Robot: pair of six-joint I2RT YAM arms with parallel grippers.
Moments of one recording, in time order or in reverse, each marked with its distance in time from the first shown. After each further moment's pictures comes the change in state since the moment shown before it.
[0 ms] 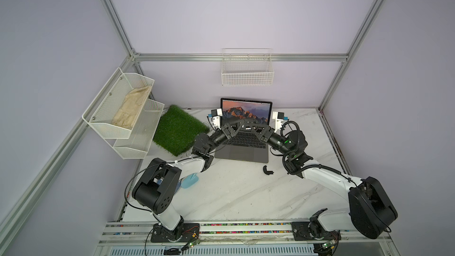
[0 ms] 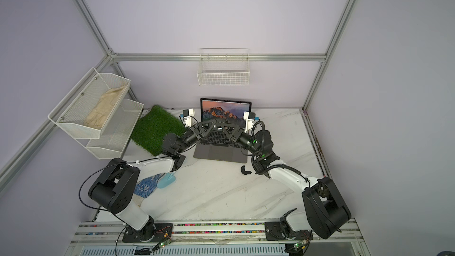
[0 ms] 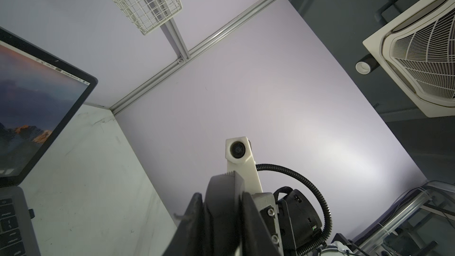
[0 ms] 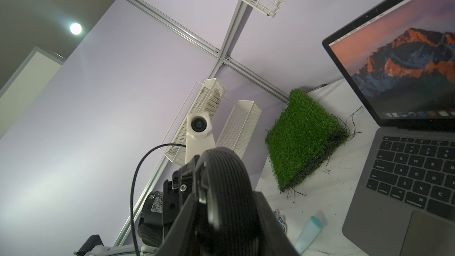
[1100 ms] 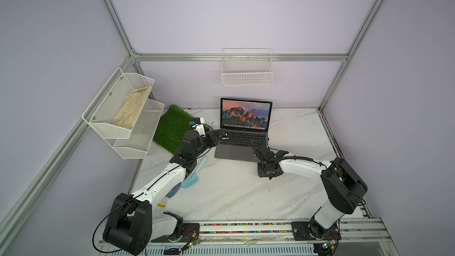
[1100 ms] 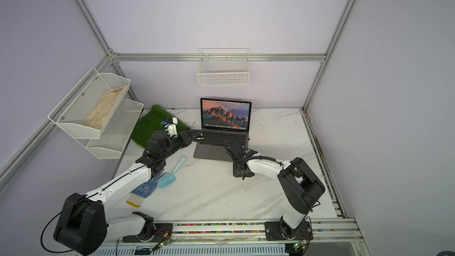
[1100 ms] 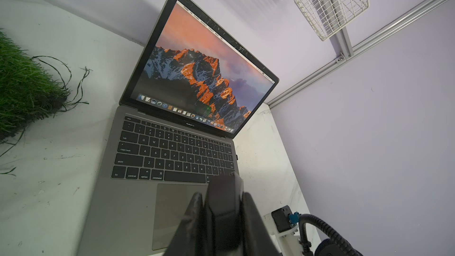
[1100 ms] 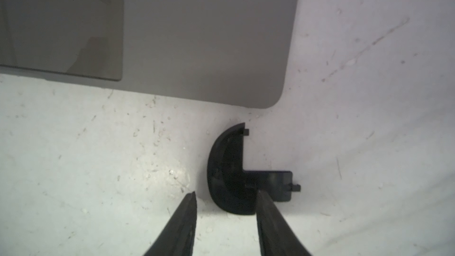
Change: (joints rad) left arm 0.143 -0.356 -0.074 -0.916 -0.315 0.473; right arm 0.191 0.301 0.204 -1.340 0.609 -0.407
